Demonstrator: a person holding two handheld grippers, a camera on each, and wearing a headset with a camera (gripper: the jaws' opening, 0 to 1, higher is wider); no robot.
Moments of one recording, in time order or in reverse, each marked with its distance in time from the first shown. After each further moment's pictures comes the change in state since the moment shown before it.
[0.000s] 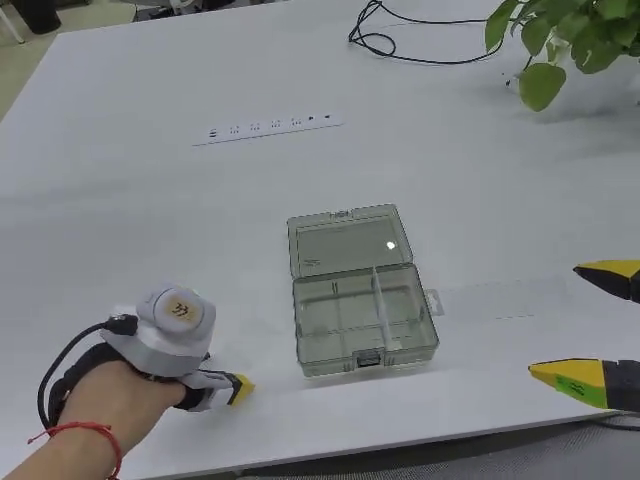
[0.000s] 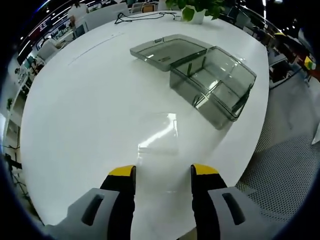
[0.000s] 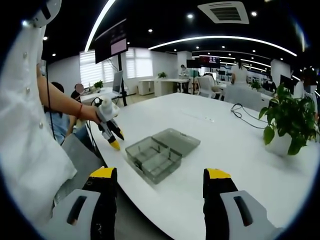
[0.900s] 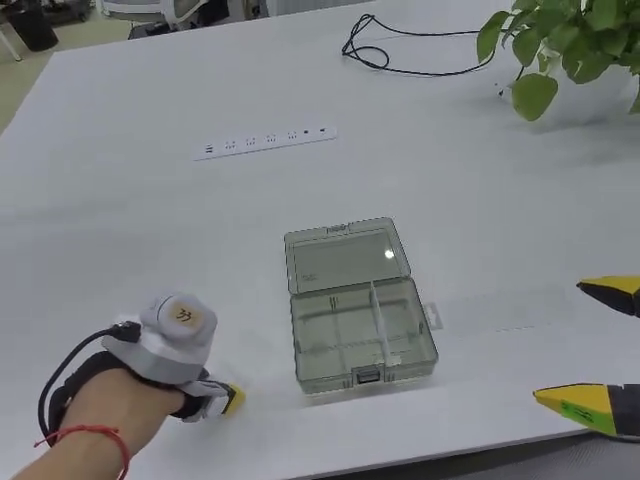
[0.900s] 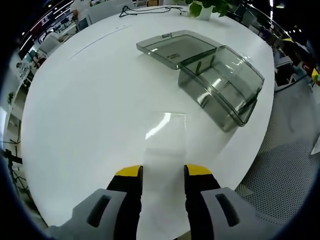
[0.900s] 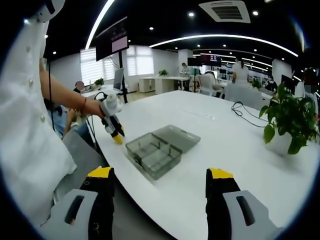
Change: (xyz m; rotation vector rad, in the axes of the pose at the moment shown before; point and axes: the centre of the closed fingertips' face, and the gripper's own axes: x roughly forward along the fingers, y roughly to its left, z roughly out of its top) left arm -0.001 0.010 0.002 -0.050 0.053 0.006; right arm 0.000 0.000 -0.009 -0.013 0.027 0.007
